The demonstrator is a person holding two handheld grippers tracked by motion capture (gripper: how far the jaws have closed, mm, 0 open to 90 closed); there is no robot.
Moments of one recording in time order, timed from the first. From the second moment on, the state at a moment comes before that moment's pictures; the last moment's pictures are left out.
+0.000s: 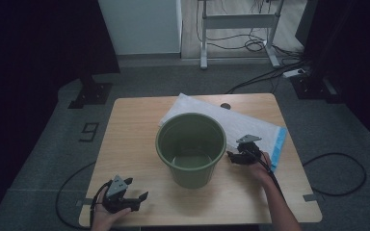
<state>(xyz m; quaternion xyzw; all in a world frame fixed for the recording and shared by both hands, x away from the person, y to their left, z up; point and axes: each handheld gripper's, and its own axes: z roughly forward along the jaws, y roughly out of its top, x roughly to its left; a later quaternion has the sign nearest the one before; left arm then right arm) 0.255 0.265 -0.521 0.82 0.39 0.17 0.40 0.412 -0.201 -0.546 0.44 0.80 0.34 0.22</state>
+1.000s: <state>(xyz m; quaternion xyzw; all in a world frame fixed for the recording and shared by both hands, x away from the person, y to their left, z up) 0.259 0.261 -0.525 0.82 0.38 0.16 0.39 0.294 -0.271 -0.535 0.47 0.74 0.43 0.22</state>
